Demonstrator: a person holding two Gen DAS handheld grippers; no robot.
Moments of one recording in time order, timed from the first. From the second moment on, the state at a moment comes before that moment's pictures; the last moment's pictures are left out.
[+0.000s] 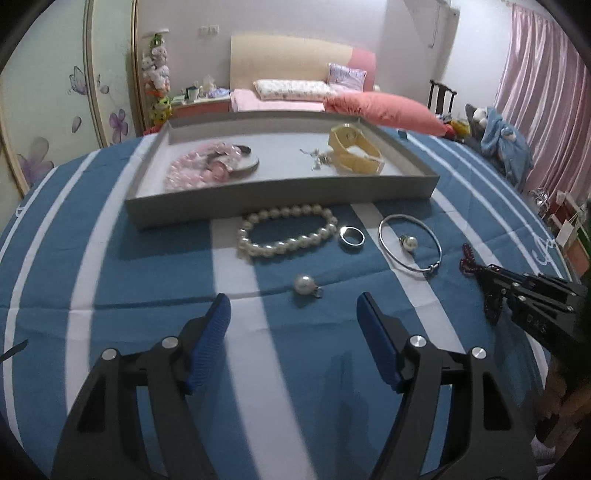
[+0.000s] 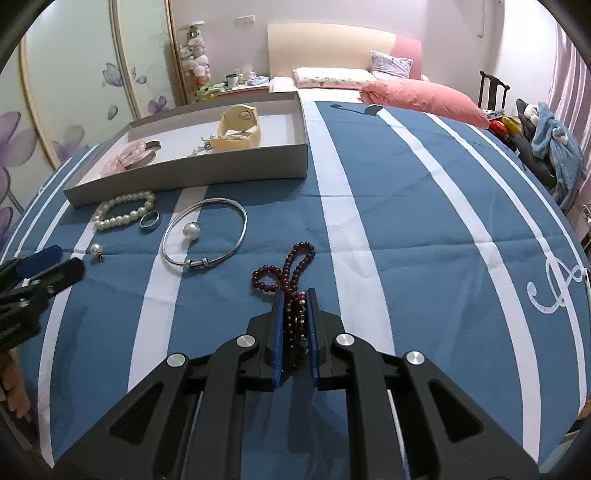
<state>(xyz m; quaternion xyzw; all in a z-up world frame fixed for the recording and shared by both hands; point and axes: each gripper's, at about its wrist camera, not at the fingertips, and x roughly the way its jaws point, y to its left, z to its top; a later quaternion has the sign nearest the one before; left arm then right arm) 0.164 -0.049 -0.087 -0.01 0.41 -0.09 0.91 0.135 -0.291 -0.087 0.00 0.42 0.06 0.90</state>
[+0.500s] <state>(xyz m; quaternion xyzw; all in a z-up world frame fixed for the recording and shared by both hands) 0.186 -0.071 -0.093 -0.01 0.43 -0.06 0.90 0.138 -0.293 -0.088 0.01 0.43 0.07 0.90</state>
